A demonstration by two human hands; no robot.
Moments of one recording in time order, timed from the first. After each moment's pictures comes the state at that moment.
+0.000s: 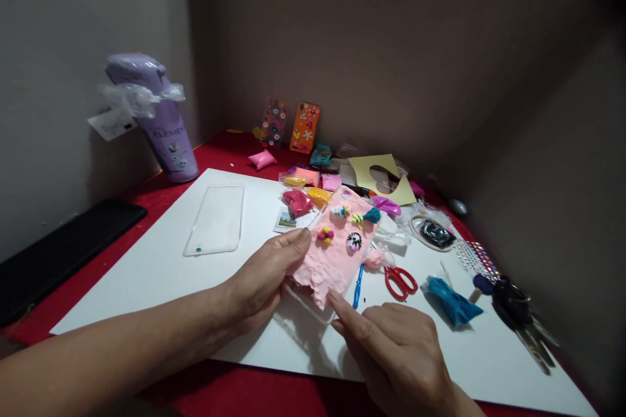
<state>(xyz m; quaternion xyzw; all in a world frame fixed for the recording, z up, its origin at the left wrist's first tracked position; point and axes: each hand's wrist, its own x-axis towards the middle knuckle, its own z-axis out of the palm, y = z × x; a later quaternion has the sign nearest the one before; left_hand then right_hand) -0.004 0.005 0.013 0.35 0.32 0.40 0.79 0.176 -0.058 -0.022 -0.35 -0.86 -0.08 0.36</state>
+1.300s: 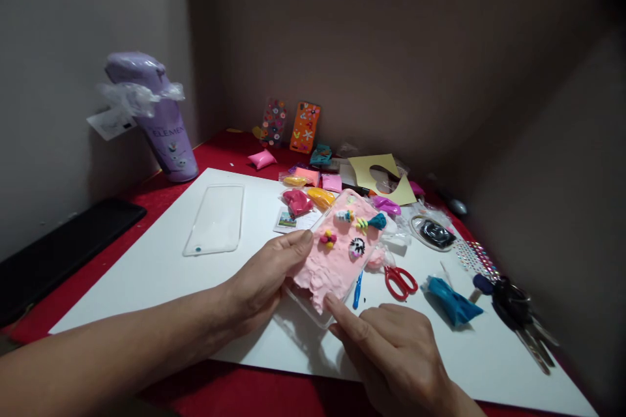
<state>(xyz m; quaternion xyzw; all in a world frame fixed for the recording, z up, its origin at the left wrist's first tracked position) -0.005 0.002 0.012 0.35 0.30 0.39 0.80 0.176 -0.058 -0.022 -0.33 -0.87 -0.08 0.35</state>
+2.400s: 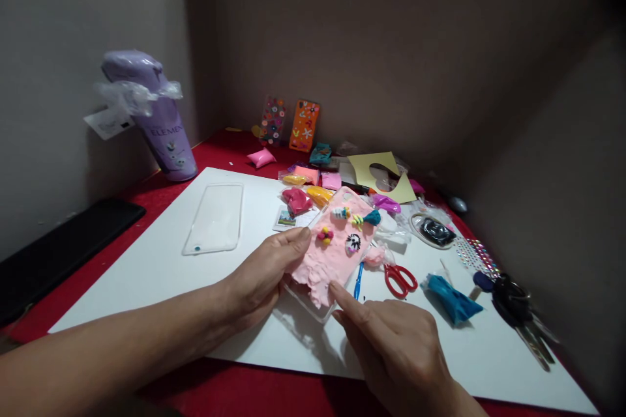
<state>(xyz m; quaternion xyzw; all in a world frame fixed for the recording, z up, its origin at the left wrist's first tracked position) -0.005 0.006 0.008 0.35 0.31 0.39 0.80 0.177 -0.057 -0.025 -0.37 -0.85 -0.10 0.35</state>
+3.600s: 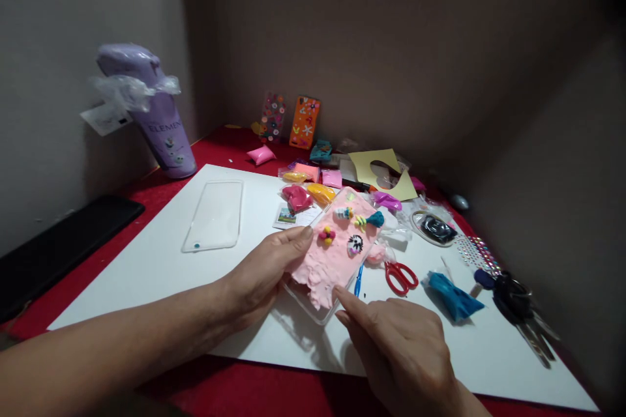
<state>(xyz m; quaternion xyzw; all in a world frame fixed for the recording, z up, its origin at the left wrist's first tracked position) -0.006 0.003 0.012 0.37 0.34 0.37 0.78 0.176 -0.059 -0.022 -0.36 -0.85 -0.08 0.38</state>
